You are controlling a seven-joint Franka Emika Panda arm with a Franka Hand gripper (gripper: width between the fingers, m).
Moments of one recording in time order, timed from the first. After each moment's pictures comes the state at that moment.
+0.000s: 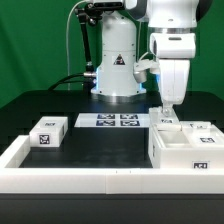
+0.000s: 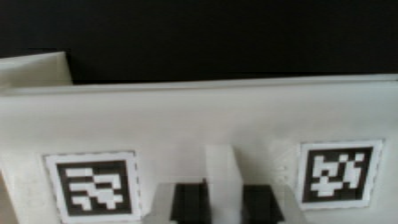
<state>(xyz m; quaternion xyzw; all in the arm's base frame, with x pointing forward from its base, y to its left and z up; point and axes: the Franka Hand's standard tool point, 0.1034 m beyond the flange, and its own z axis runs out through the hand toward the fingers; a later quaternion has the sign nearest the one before) 0.467 0.072 0.061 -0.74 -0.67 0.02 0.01</state>
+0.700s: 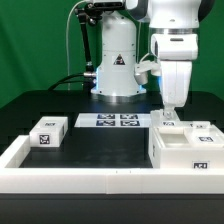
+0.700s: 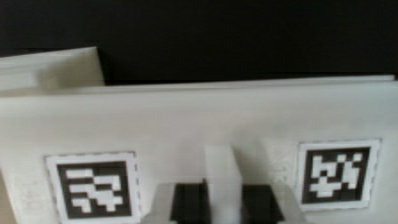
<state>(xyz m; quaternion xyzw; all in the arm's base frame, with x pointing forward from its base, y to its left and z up) 0.474 0.067 0.058 -0.73 -0.68 0.01 0.01</state>
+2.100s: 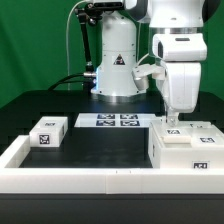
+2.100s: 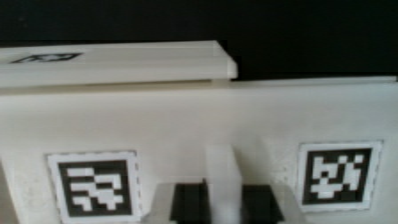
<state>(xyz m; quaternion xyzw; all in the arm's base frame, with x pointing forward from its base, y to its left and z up) 0.530 0.066 0.060 -0.72 -0.70 0.00 0.01</state>
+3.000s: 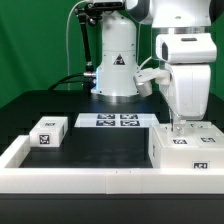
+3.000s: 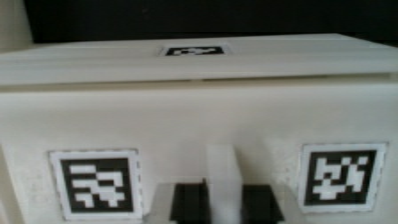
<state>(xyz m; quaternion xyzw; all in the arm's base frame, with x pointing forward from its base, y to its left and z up) 0.571 0.065 0.060 -0.71 -0.70 -0.01 0.00</state>
